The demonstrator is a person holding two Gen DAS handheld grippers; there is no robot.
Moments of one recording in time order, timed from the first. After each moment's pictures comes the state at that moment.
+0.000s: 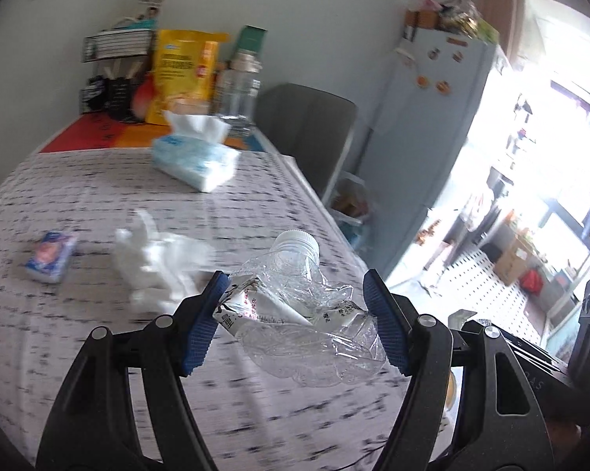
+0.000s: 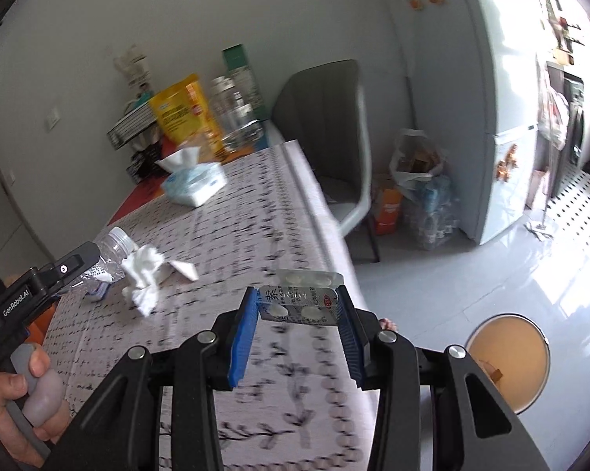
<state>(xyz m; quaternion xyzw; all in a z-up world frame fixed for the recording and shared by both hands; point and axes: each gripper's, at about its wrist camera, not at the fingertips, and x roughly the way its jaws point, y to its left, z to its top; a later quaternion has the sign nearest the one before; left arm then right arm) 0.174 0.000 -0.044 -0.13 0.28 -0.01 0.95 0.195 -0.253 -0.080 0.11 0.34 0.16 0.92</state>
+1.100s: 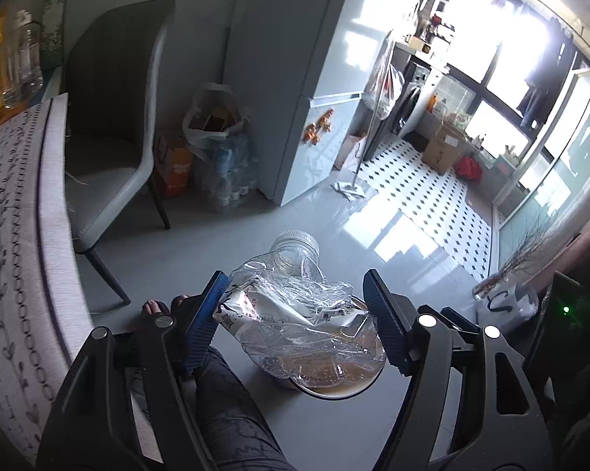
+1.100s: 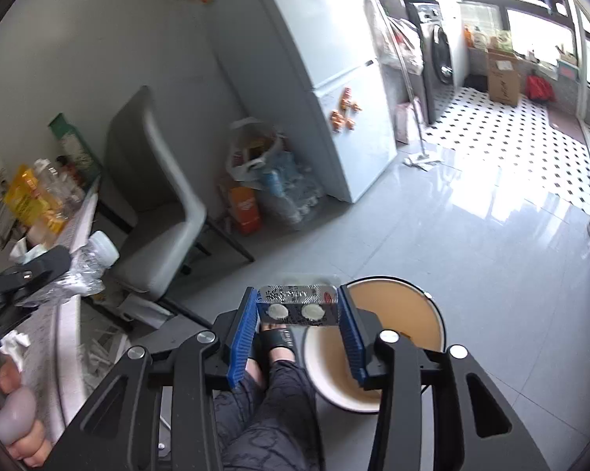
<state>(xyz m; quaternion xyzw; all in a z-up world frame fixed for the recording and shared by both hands) 0.305 -0.275 -0.119 -0.04 0.41 -0.20 0.89 0.233 -0.522 -0.202 0.23 0.37 -0.06 0.90</state>
